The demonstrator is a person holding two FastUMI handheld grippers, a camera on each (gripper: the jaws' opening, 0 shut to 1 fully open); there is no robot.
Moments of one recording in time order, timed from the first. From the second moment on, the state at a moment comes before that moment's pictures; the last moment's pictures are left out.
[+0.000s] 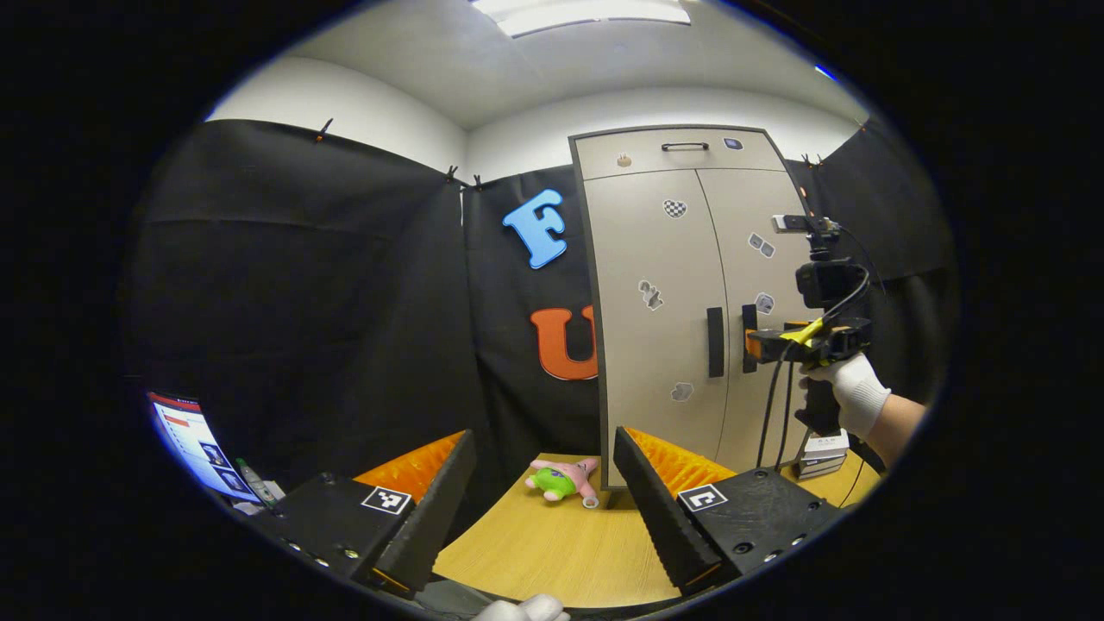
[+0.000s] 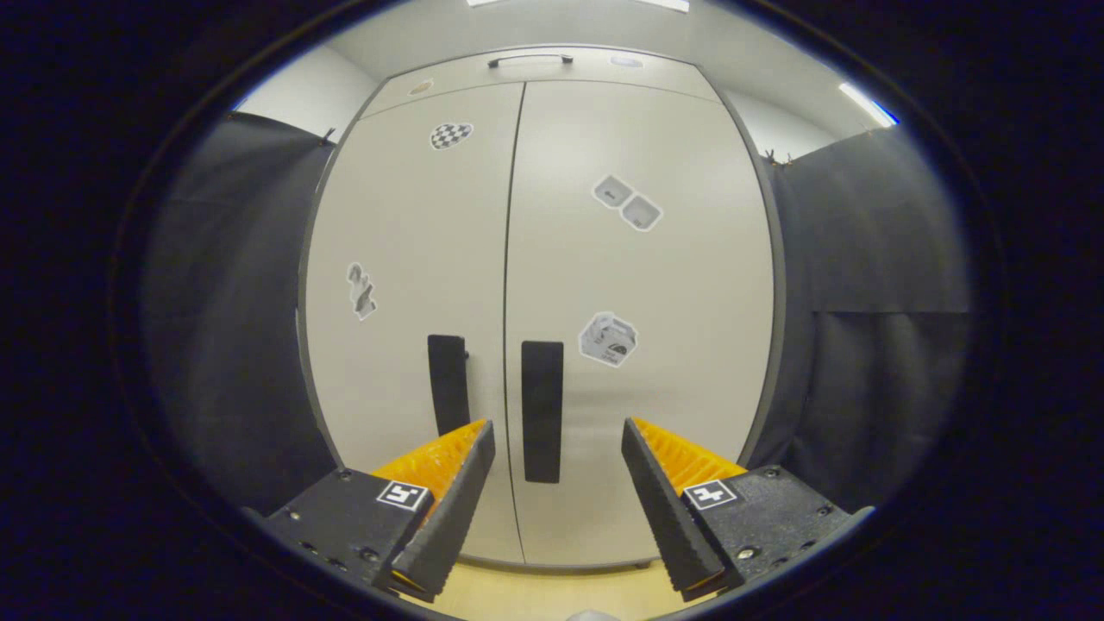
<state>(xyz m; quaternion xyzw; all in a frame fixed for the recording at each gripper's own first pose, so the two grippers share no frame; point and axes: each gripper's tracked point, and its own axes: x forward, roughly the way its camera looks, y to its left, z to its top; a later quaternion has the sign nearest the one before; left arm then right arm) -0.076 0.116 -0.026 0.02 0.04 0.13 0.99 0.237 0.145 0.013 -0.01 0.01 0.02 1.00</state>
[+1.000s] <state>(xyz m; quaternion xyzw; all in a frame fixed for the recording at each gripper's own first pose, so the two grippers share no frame) -0.069 0.132 -0.032 -0.01 0.05 0.15 0.99 0.299 0.157 0.000 -0.01 0.04 0.01 1.00</state>
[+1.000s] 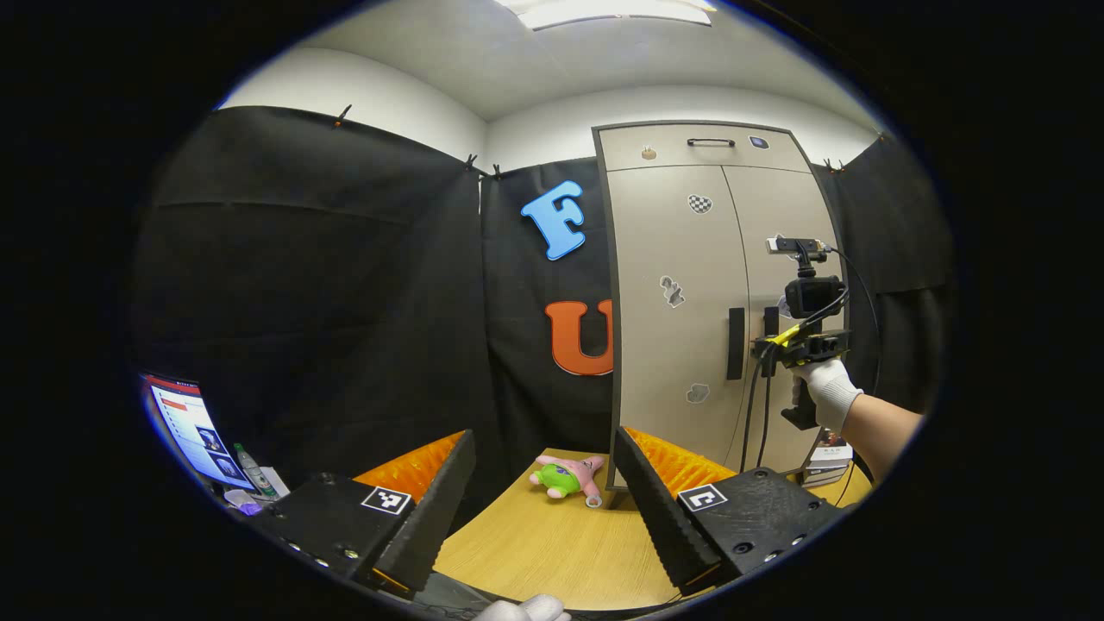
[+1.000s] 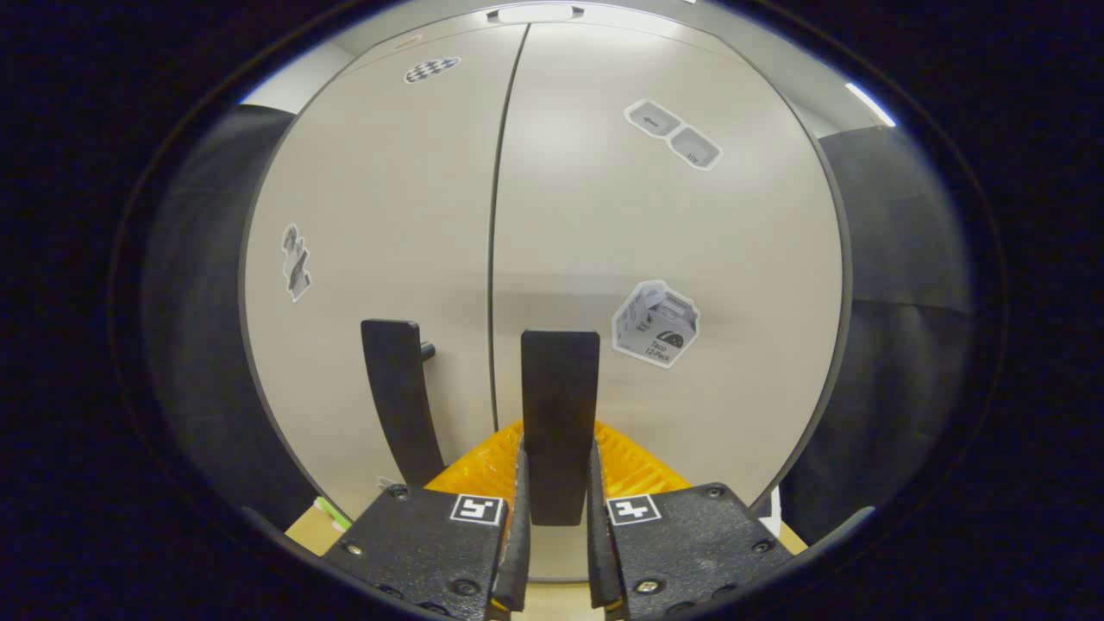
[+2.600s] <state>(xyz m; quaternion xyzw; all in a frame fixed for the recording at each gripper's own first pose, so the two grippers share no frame) -0.083 0.042 -0.028 -0.03 0.04 0.06 1.00 0.135 0.046 -0.011 0.00 0.04 0.06 1.00</state>
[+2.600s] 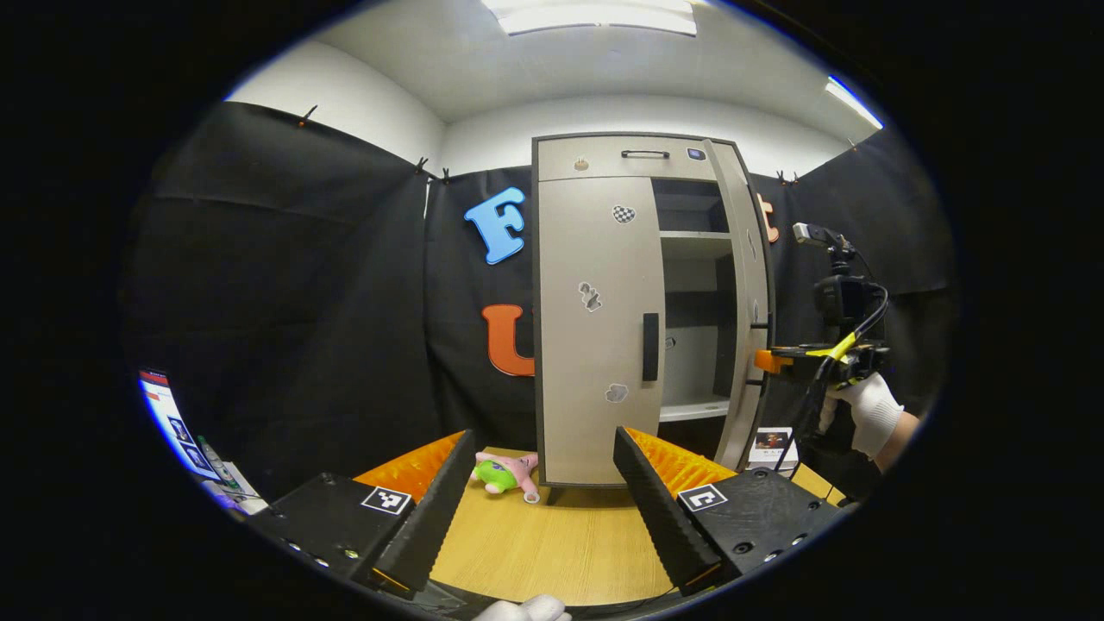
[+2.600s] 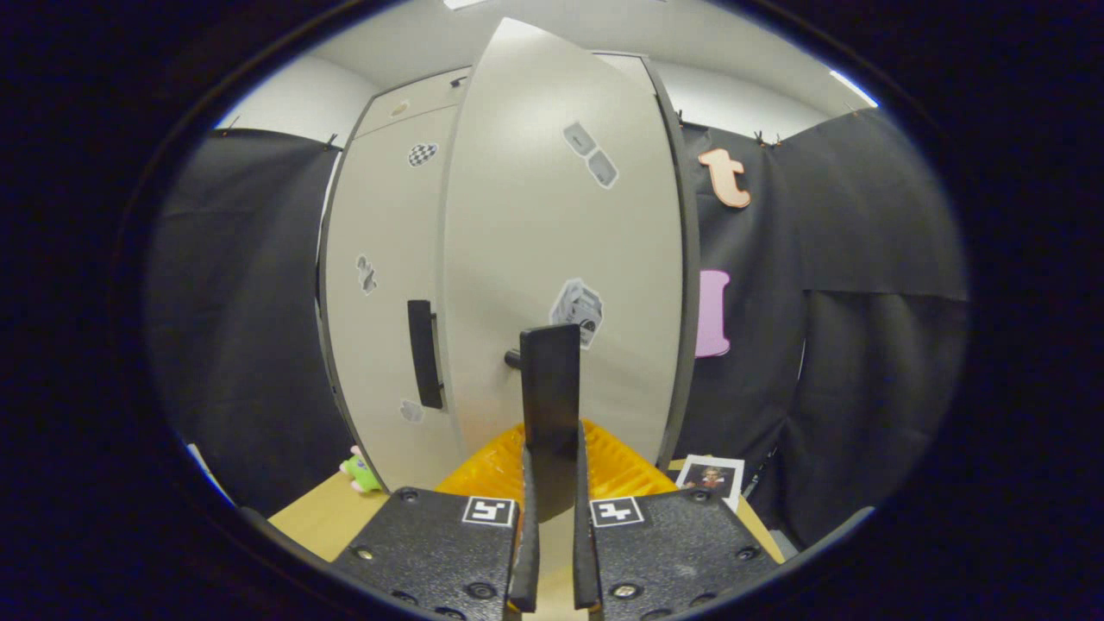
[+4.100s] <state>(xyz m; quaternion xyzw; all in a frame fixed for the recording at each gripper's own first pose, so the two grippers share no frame) -0.057 -0.072 -0.022 -0.03 0.05 0.00 1.00 0.109 -0.100 -0.009 -0.01 0.04 0.02 1.00</state>
